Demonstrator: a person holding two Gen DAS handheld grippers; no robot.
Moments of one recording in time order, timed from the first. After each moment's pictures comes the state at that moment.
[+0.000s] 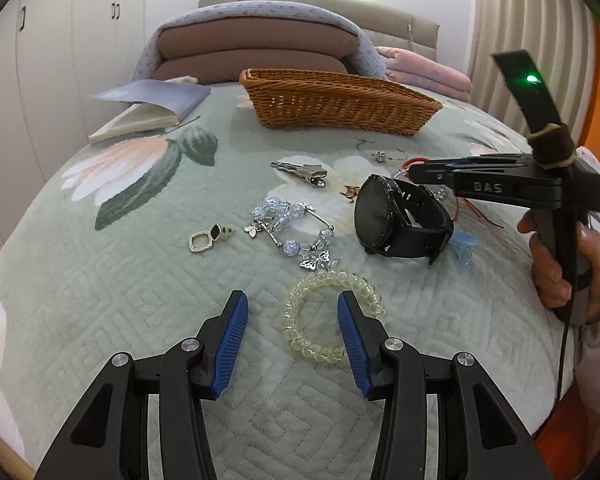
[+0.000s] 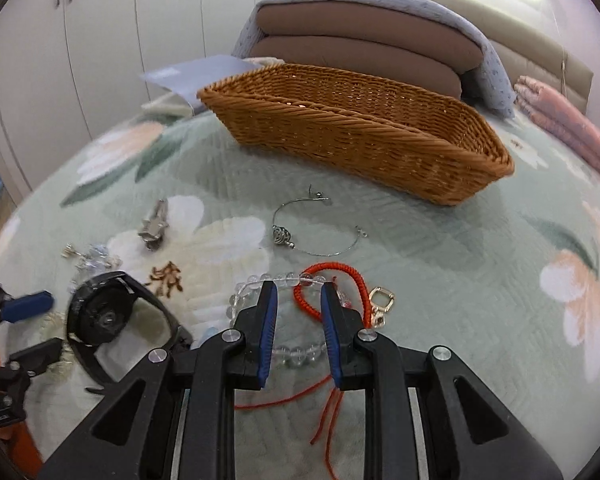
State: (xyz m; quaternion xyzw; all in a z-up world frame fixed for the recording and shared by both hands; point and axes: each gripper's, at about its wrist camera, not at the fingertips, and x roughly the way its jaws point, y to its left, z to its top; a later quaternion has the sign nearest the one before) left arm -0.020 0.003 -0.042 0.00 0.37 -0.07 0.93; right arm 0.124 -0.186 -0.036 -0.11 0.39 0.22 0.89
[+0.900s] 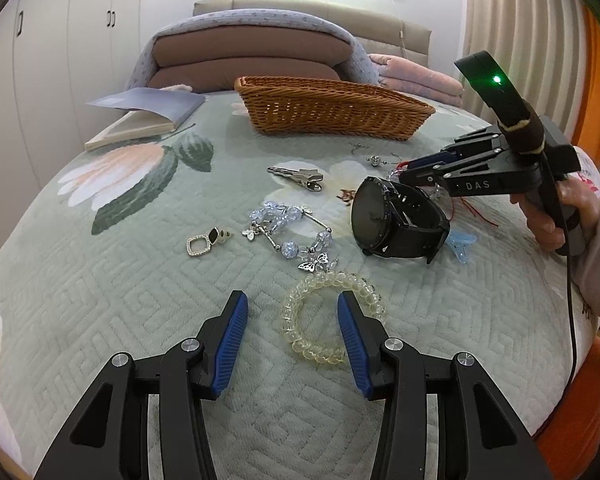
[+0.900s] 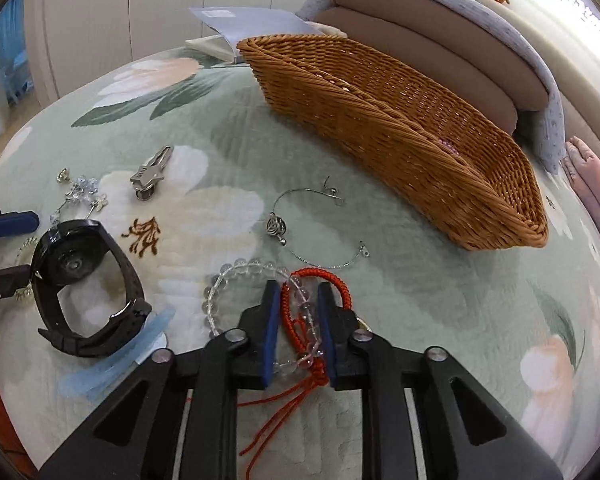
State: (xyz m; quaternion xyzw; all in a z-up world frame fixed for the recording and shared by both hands) left arm -0.022 0.006 -0.044 0.00 0.35 -0.08 0.93; right arm 0.149 -0.180 -0.038 -0.23 0.41 0.30 0.83
